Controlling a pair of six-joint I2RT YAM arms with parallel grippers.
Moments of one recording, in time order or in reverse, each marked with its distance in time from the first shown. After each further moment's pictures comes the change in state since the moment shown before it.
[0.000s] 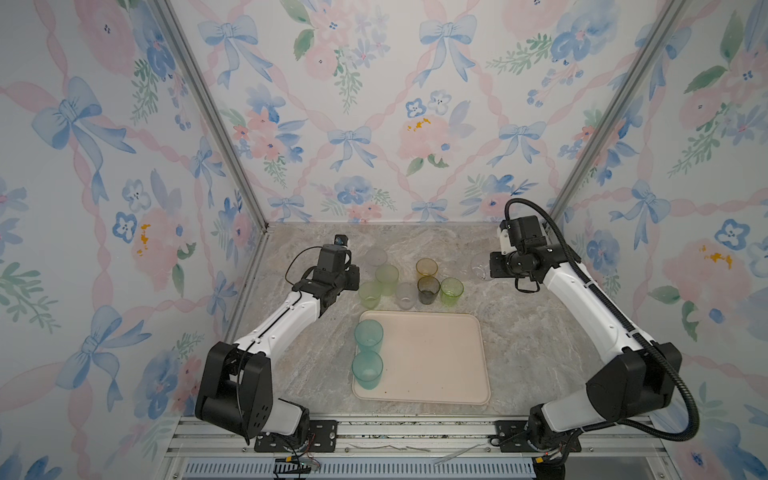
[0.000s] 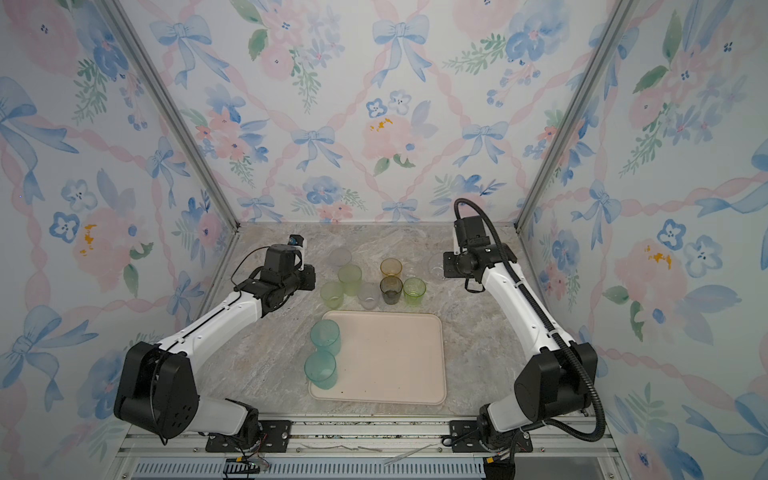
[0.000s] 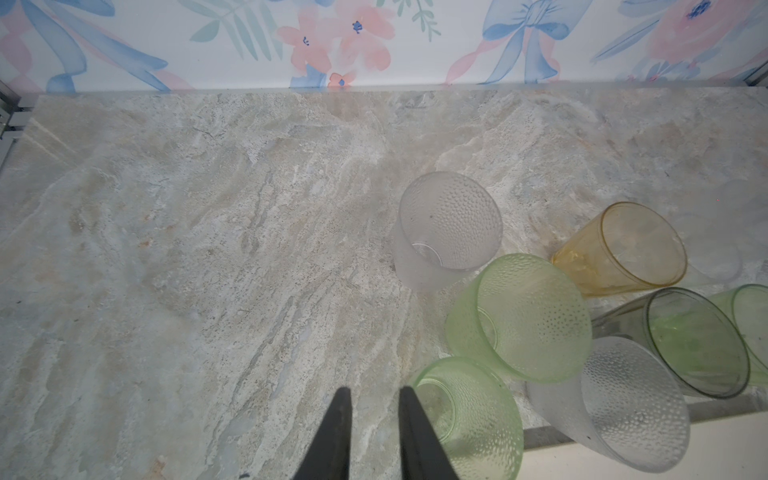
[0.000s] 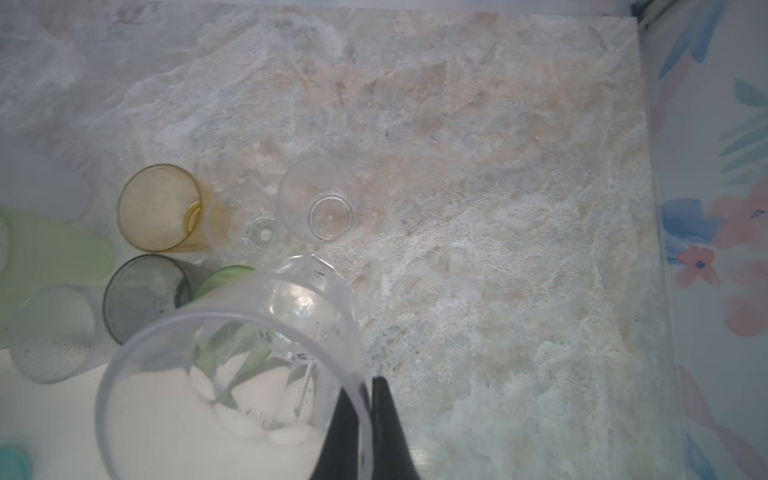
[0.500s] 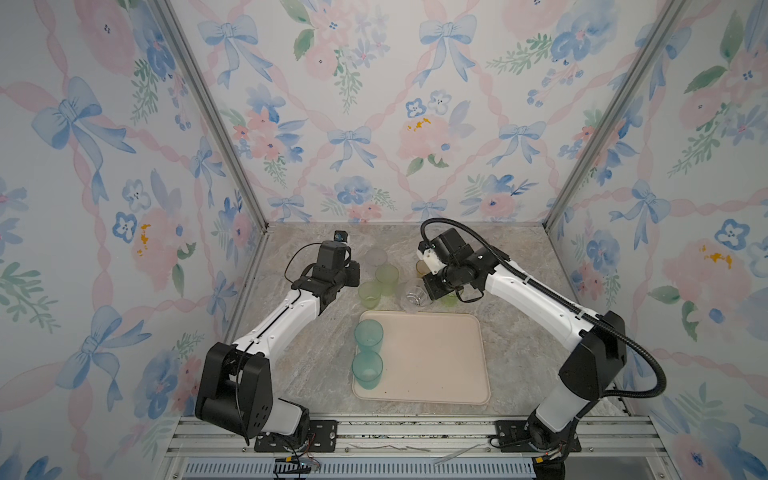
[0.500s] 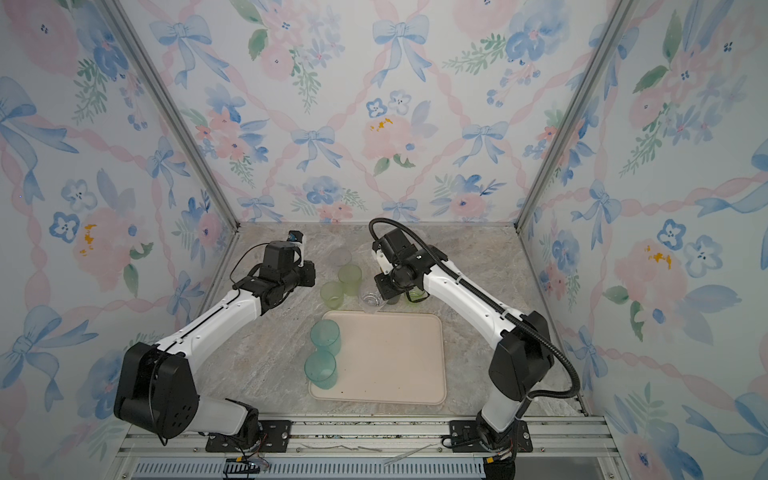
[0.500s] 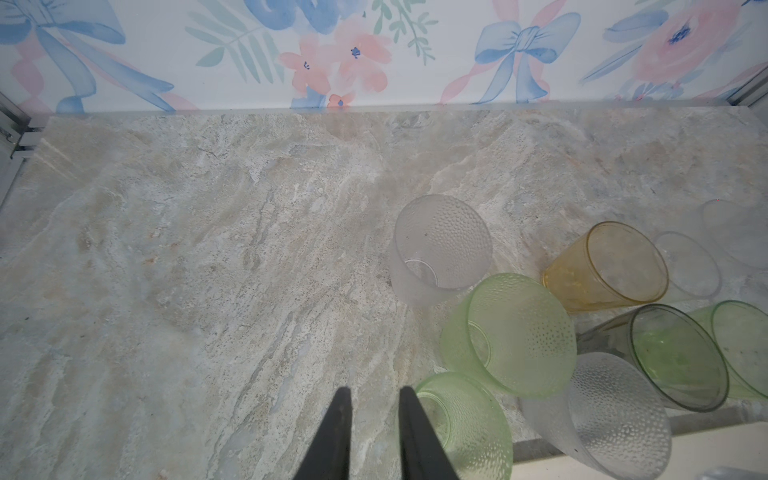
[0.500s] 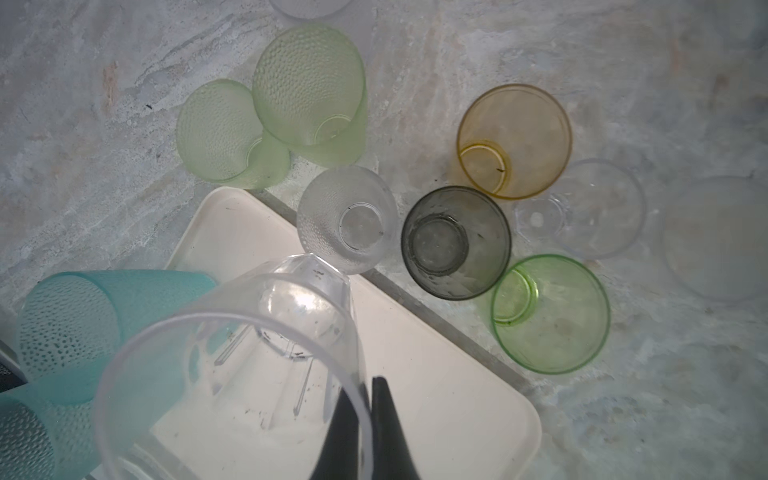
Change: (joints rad) left arm 0.000 0.000 0.030 -0.002 0.000 0.003; right arm 0.406 0.248 0.174 -0.047 -0.139 -0.014
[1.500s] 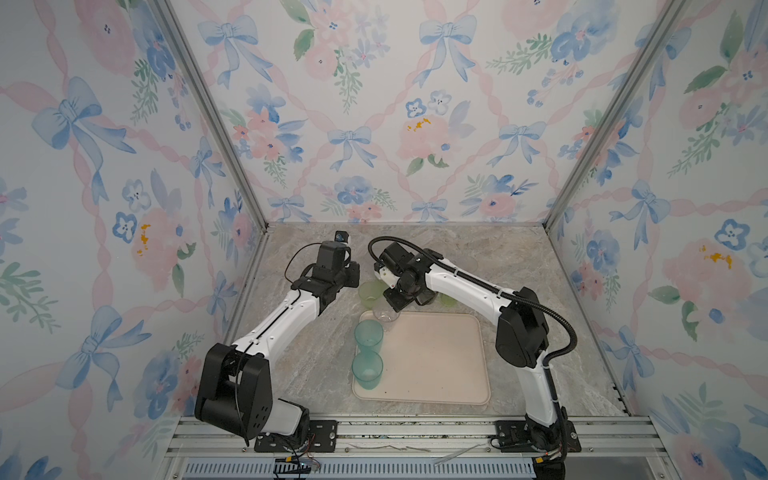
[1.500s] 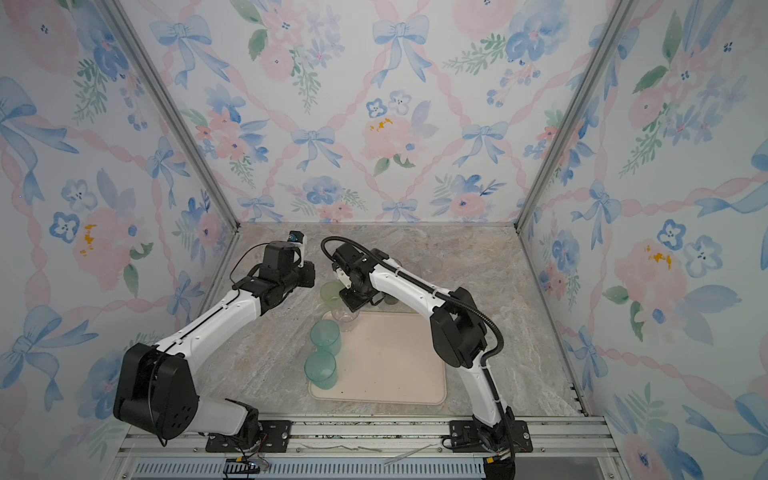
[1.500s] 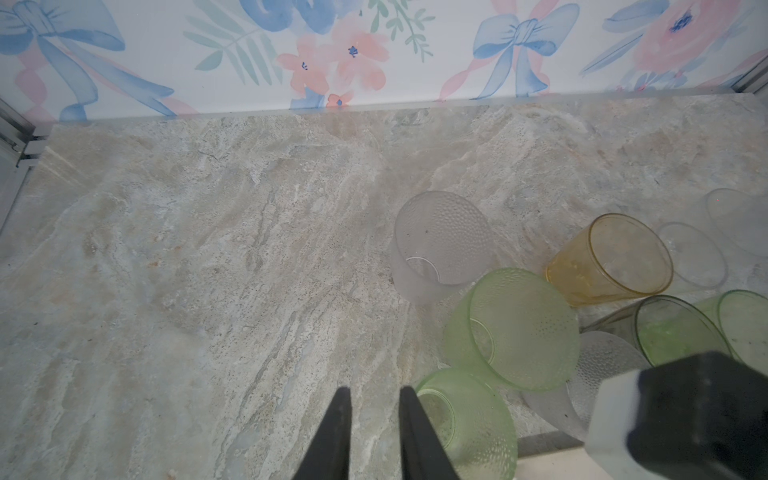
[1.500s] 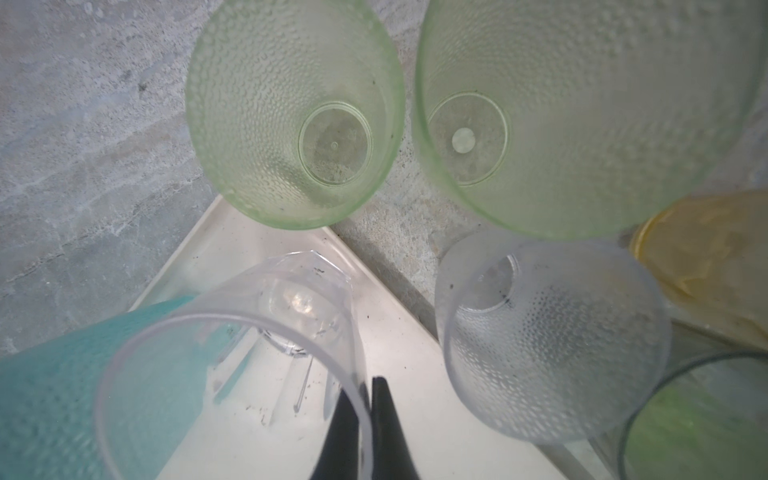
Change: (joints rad) left arm 0.000 -0.004 0.000 -0.006 0.000 0.023; right arm 0.126 0.406 0.333 -0.112 -0.006 -0.063
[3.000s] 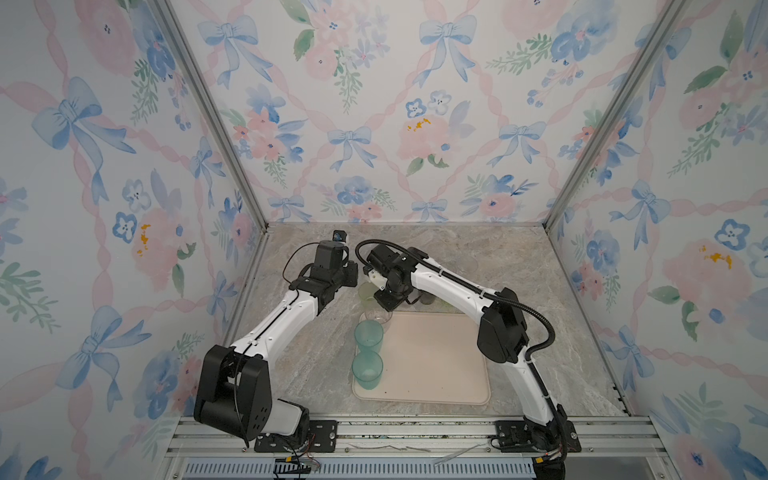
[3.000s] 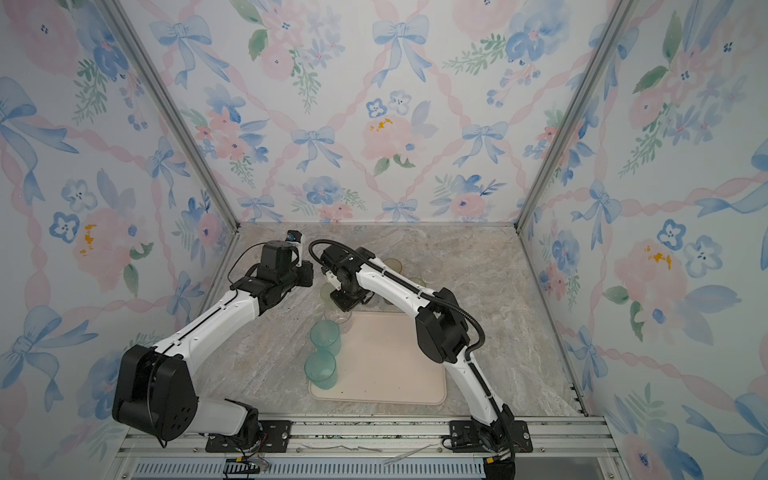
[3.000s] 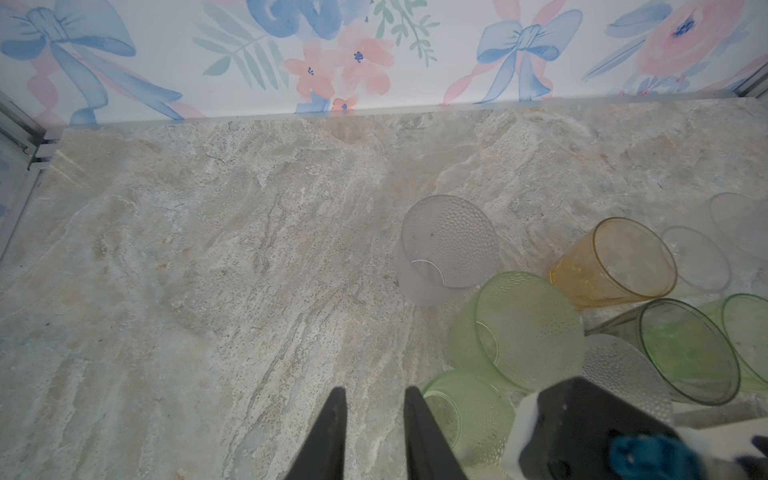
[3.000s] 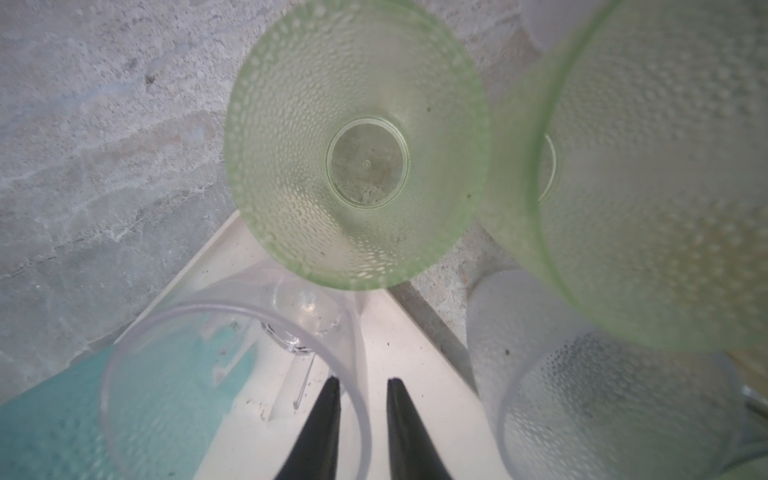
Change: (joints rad) left arm 0.014 -0.008 -0.002 0.000 0.004 0.008; right arm 0.034 0.140 0.211 -0.120 0.011 -0.034
